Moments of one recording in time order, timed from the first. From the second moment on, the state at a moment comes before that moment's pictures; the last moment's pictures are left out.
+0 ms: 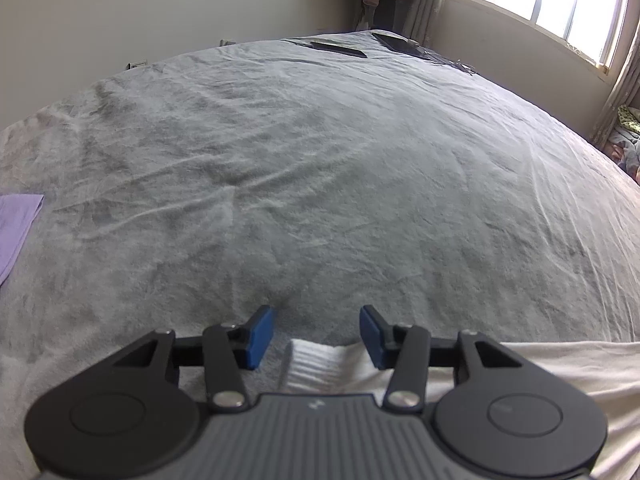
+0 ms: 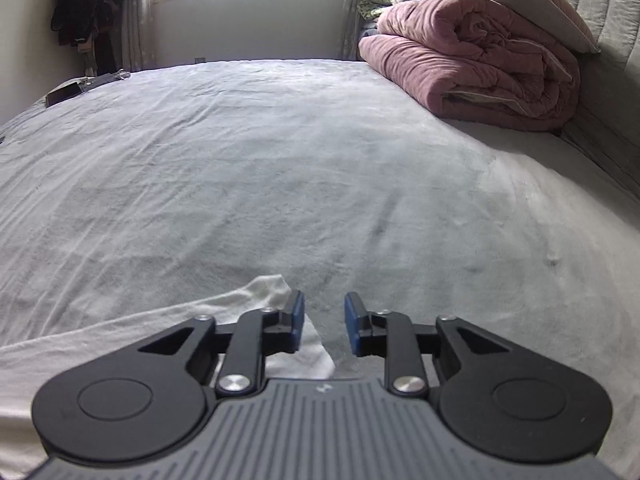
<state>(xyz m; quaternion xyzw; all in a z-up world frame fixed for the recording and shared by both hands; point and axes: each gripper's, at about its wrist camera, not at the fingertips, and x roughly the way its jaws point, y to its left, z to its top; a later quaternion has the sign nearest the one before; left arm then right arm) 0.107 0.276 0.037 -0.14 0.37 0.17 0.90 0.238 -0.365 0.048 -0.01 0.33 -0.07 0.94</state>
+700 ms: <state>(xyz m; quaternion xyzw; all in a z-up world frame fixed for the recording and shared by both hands) 0.103 0.269 0.042 -0.09 0.35 0.15 0.92 0.278 -0.326 0.033 -0.08 0.30 -0.11 0.94</state>
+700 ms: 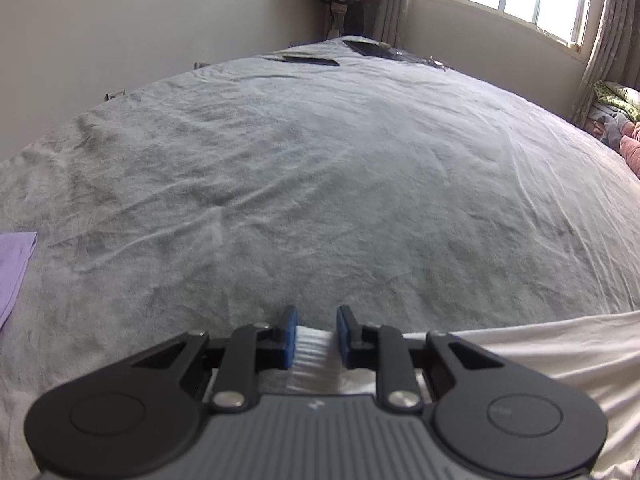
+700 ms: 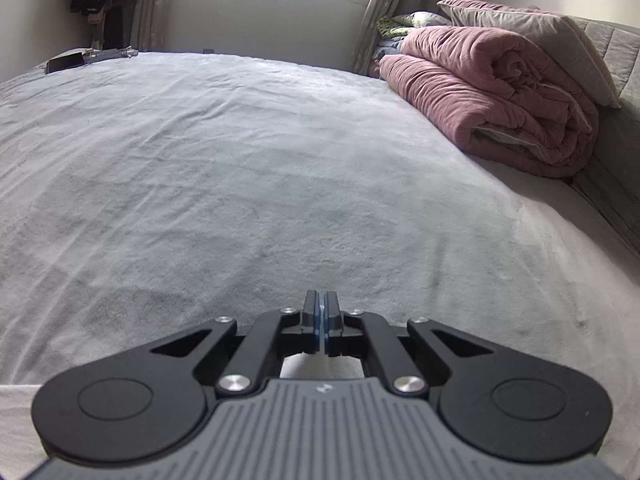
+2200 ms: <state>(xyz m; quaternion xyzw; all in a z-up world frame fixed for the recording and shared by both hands) 0.106 0.274 0.033 -0.11 0.36 0.19 0.91 0.251 -0.385 0.034 0.04 0.29 -0.13 0.95</state>
